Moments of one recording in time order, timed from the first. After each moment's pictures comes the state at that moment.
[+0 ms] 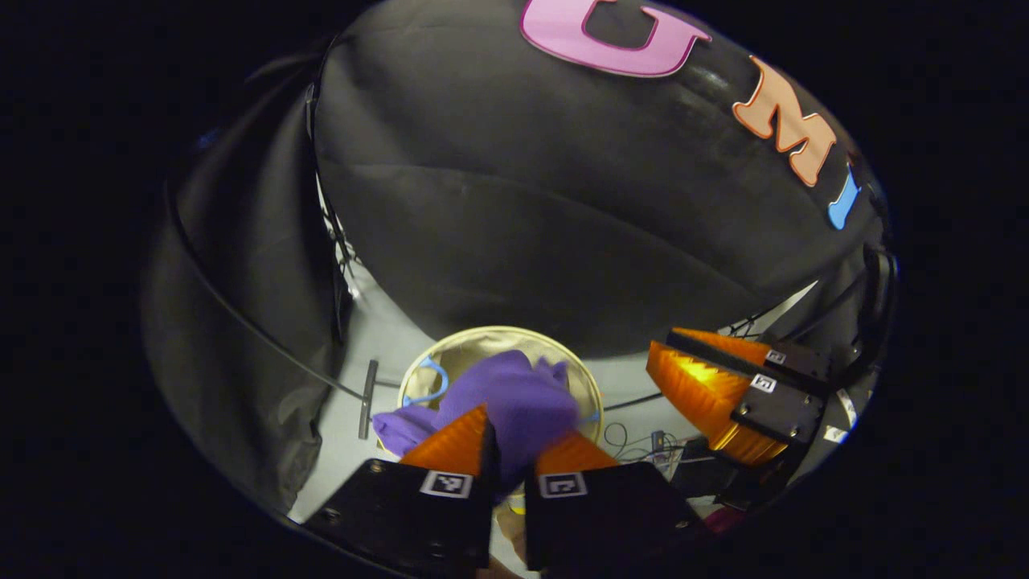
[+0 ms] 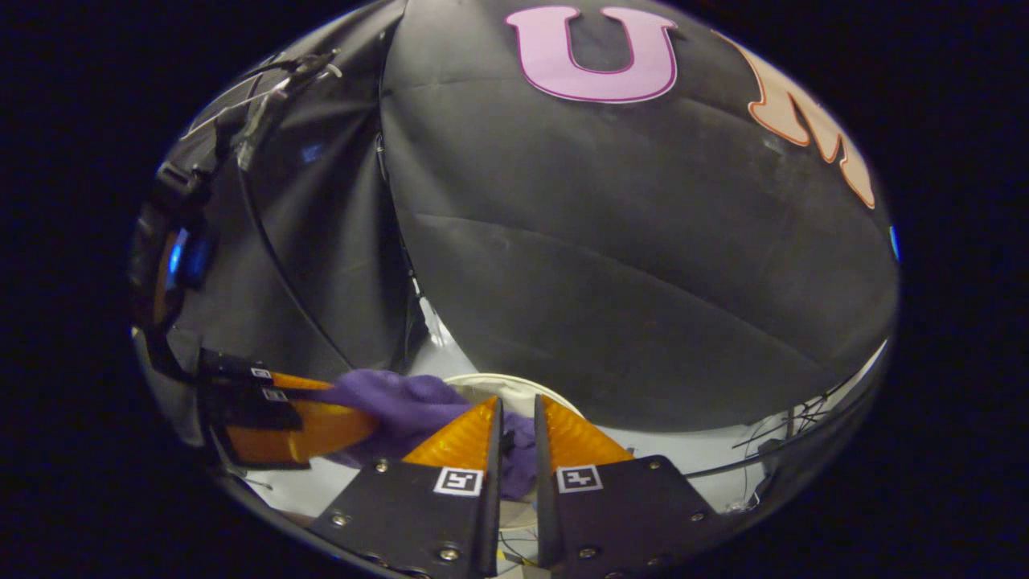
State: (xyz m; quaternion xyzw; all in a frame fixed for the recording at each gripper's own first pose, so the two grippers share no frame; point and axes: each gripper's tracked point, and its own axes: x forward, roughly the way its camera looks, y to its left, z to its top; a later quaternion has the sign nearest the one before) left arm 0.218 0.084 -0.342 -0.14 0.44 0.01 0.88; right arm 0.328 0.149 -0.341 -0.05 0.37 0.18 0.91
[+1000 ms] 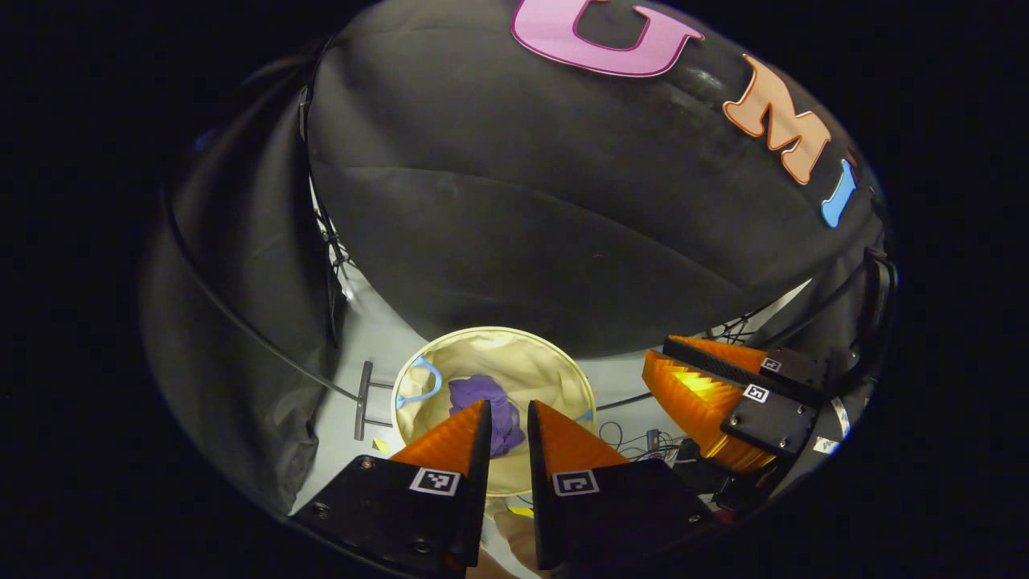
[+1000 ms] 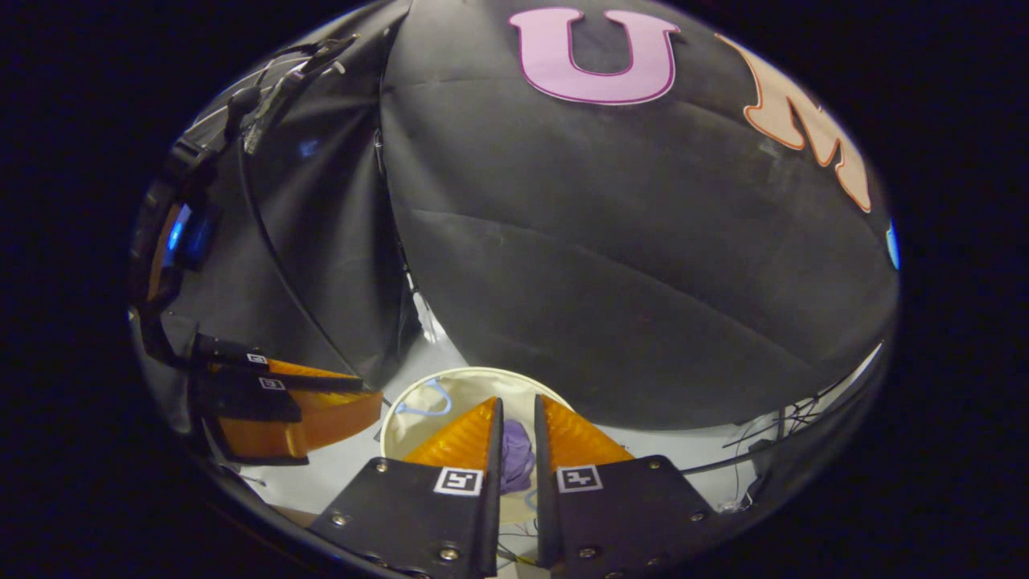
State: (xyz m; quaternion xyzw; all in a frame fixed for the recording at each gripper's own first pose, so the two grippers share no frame) left arm 0.223 0.079 -0.324 -0.13 0.43 -0.01 0.90; right arm 0.328 0.145 -0.337 -0.06 0.36 0.17 0.91
